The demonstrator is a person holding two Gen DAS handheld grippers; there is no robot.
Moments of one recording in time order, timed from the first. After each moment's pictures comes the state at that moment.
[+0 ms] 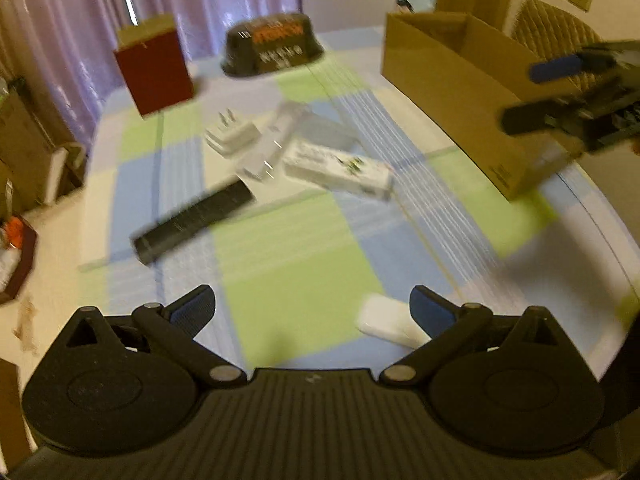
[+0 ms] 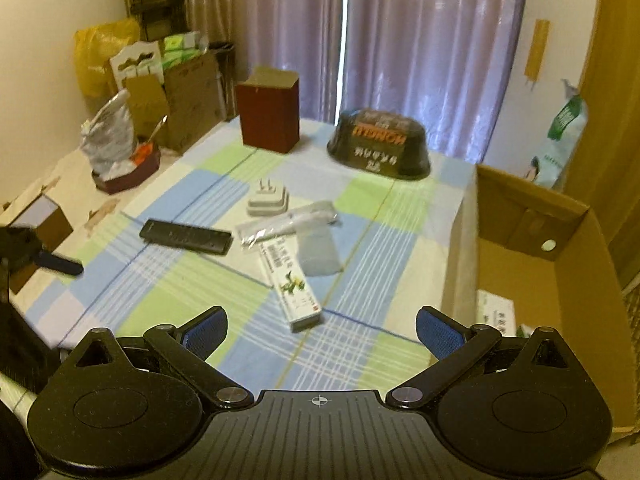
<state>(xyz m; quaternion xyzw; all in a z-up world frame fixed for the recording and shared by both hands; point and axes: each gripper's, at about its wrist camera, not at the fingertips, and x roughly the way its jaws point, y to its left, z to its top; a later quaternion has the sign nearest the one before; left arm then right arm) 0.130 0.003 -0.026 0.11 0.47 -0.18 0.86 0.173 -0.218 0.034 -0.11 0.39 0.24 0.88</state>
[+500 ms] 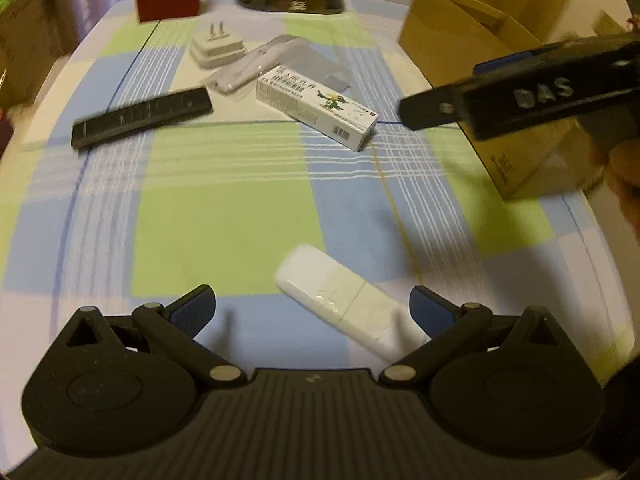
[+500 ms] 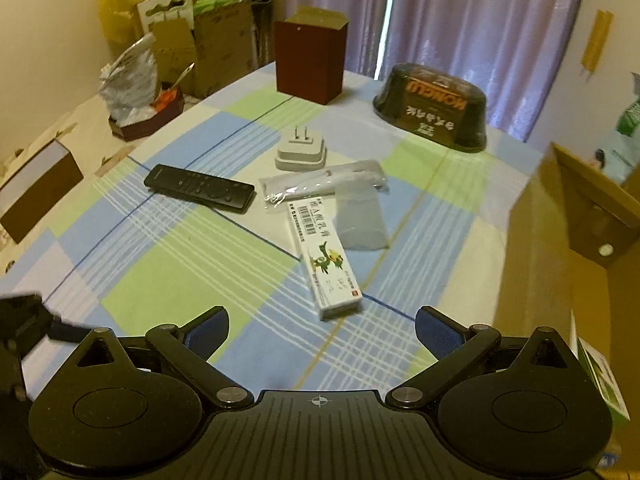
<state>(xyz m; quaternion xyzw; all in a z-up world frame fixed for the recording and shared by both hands) 0.116 -0.028 -0.097 -0.03 0.50 -0.12 0.85 0.207 -0.174 -0.026 -0.16 0.43 0.28 0.85</state>
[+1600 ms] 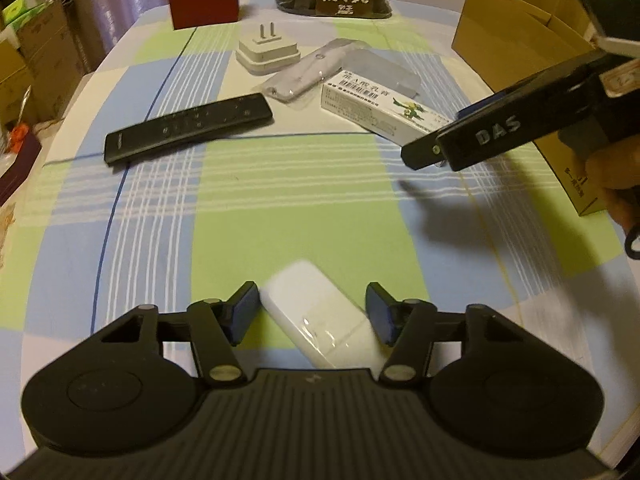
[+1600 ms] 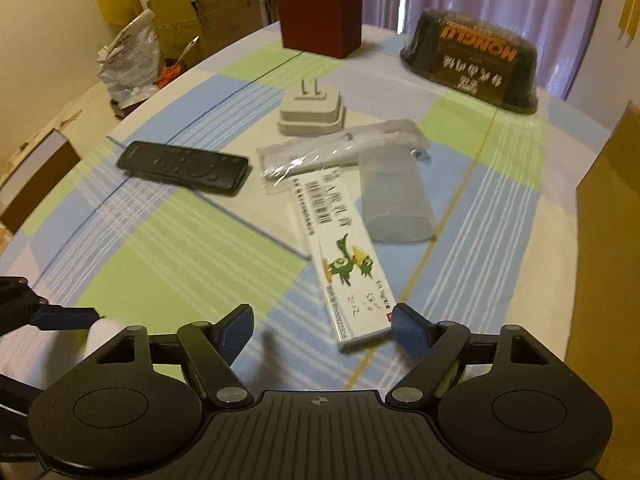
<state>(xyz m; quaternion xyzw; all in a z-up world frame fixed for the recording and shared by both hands) 0.155 0.010 -0.123 0.02 0.48 -0.10 0.87 0.265 -0.148 -0.094 -0.14 0.47 0.30 0.82</state>
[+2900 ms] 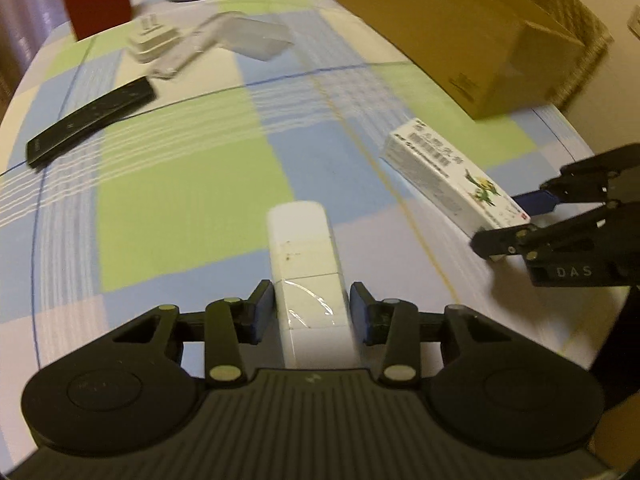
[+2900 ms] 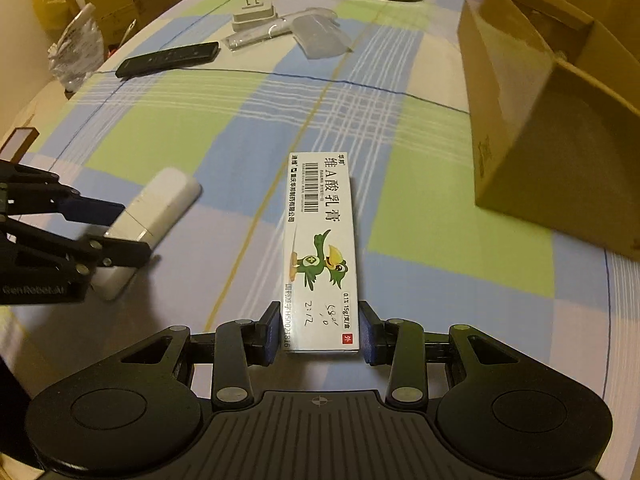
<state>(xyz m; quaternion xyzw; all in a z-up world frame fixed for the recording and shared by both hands) 0.091 -0.038 -0.122 0.08 0.50 -0.21 0.83 0.090 -0.237 -0.097 -0.09 0.52 0.18 0.83</state>
